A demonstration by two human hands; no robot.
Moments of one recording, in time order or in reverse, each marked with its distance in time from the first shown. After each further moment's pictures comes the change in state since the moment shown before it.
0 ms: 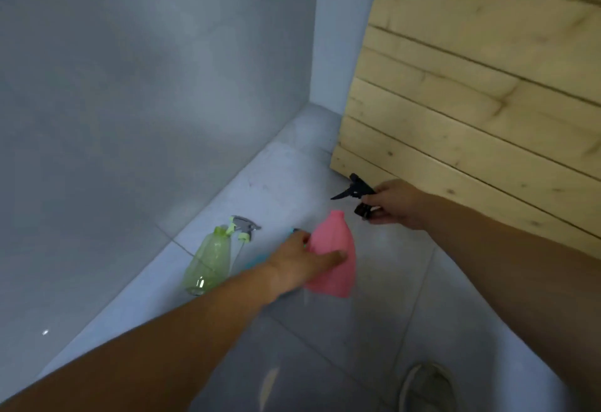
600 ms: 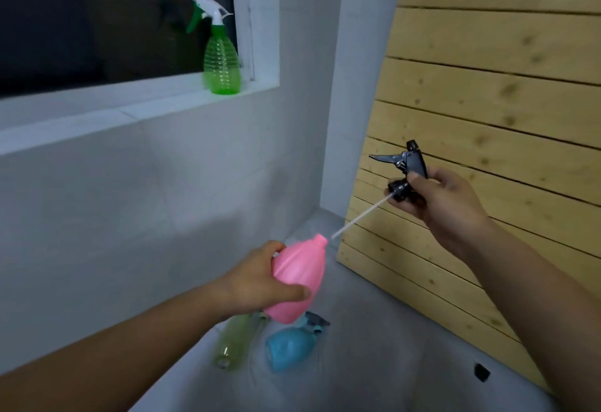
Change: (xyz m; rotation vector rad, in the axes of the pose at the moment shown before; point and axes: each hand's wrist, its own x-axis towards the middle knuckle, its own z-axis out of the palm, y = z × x) left_hand -0.187 0.059 -0.121 0.203 0.227 0.428; right_hand -0.278 -0.152 -0.024 0.556 0.181 -0.733
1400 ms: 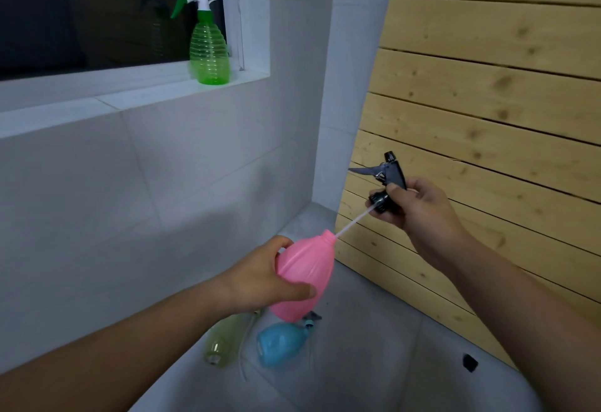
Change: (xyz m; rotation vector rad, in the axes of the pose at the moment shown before) left_hand 0.012 0.004 0.013 -0.062 -0.097 0.073; right_hand -0.008 0.025 0.007 -0.067 -0.007 0.020
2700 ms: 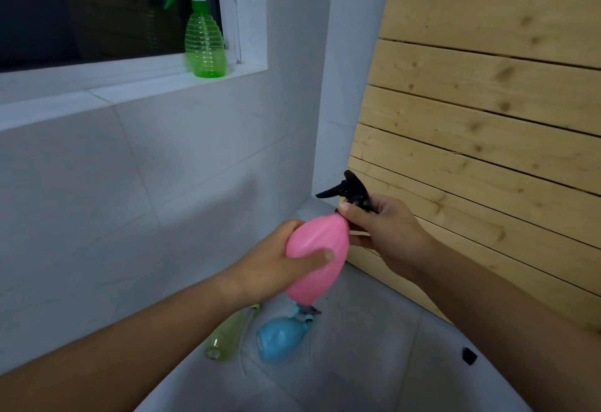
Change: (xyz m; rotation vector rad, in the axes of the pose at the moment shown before) left_hand -0.007 0.033 0.010 -0.192 0.038 0.075; right_hand -0.012 0.026 0.025 -0.121 -0.260 0.108
